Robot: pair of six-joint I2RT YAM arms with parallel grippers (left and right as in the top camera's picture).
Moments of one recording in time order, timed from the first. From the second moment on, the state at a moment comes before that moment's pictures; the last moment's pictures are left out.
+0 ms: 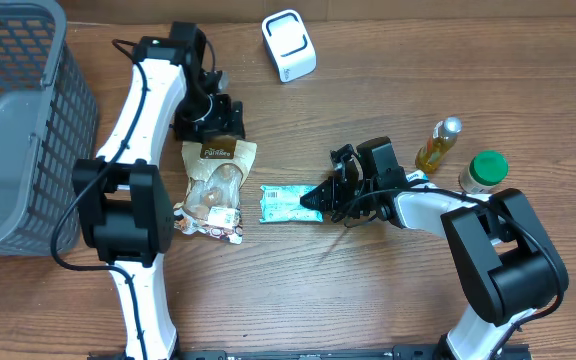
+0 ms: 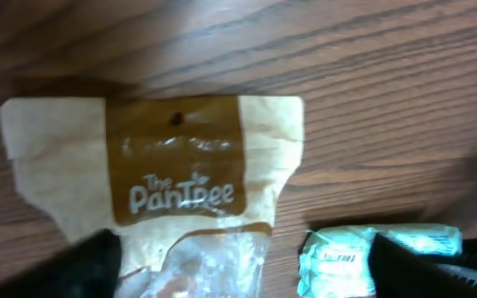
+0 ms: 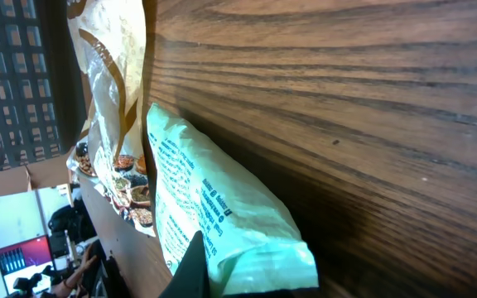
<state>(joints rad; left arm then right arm) -0.12 2.22 1.97 -1.30 0.24 -0.11 0.37 1.88 0.81 0.08 -0.76 0.61</state>
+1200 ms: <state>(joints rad) -0.12 2.22 1.97 -1.28 0.23 -0.11 0.38 1.78 1.67 -0.90 -0.22 0.02</state>
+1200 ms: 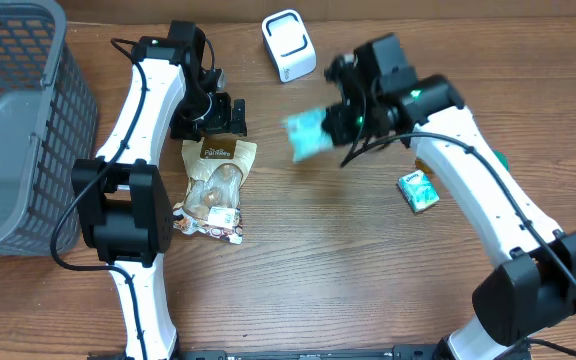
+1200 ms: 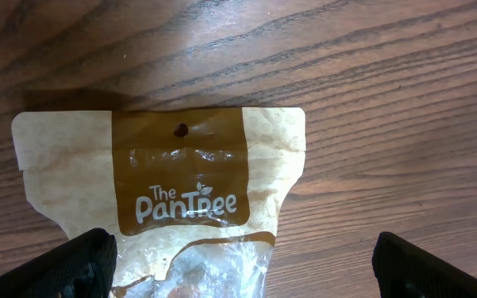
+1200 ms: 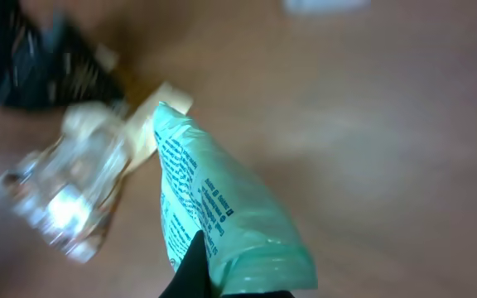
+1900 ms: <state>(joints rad) -0.12 2.22 1.97 -1.28 0.23 -0.11 0.41 1.91 1.72 -0.19 0.18 -0.73</state>
